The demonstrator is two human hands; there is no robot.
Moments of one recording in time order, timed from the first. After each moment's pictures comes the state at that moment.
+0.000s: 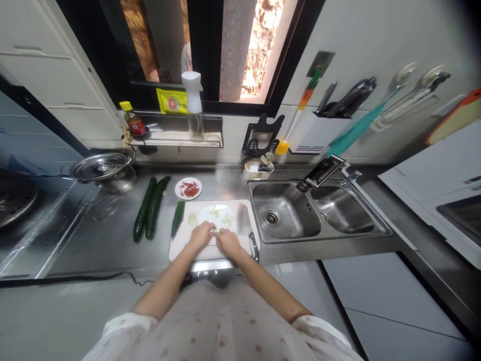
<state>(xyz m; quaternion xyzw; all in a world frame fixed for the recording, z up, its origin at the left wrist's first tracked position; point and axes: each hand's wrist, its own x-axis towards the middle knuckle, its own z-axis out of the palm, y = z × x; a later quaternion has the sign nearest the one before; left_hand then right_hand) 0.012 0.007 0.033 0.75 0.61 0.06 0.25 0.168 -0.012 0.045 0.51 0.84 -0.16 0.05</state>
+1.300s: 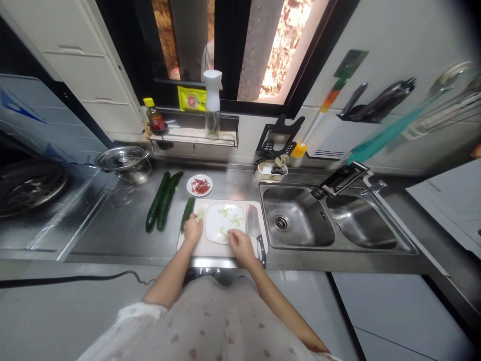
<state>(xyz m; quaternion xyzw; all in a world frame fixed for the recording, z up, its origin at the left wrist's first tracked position) -0.032 0.018 0.009 0.47 0.84 0.14 0.20 0.185 -0.030 0.053 0.55 0.71 -0.31 -0.30</state>
